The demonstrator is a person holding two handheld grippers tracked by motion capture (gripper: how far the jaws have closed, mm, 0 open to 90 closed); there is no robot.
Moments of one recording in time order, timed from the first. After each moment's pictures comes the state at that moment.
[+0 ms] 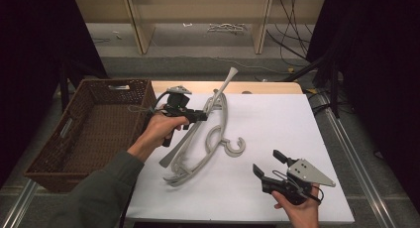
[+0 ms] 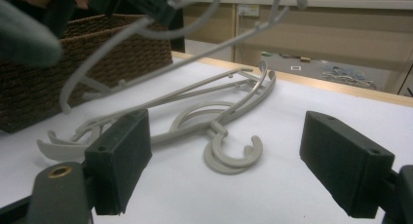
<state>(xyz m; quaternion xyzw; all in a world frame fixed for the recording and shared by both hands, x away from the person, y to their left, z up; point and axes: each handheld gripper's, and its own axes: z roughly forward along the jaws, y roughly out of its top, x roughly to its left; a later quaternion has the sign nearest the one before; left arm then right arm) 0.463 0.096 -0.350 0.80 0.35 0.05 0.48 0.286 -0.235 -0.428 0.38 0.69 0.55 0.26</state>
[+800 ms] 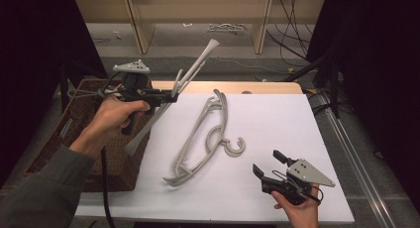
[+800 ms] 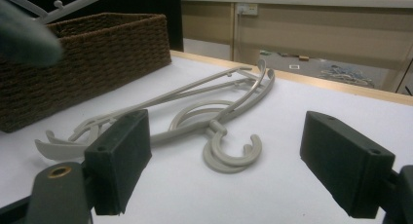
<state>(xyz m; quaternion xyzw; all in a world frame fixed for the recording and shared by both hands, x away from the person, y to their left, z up) 0.424 0.174 -0.260 0.79 0.32 0.11 0.51 0.286 -0.236 -0.428 0.38 0.70 0.55 0.27</state>
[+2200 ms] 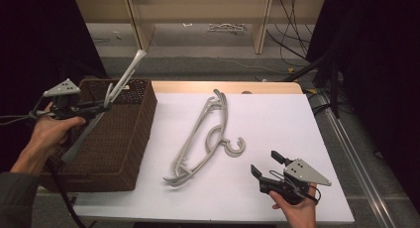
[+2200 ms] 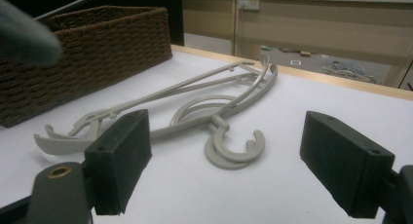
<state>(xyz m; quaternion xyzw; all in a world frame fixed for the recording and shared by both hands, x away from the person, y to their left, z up) 0.417 0.341 -0.327 0.77 0.40 0.22 0.46 0.288 -0.230 -0.432 0.38 0.70 0.55 0.26</state>
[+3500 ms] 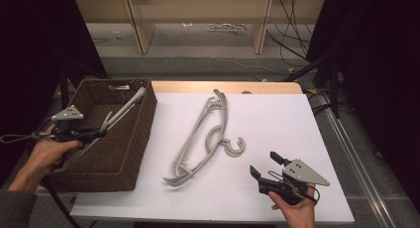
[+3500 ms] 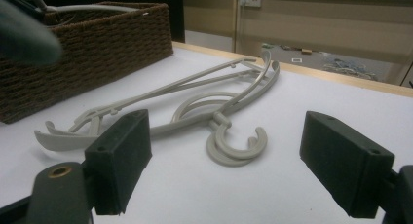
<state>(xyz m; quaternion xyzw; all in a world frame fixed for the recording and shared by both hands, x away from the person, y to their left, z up) 0.407 0.360 -0.389 0.82 0.40 0.17 0.37 0.288 -0.229 -0.433 0.38 0.70 0.54 0.26</state>
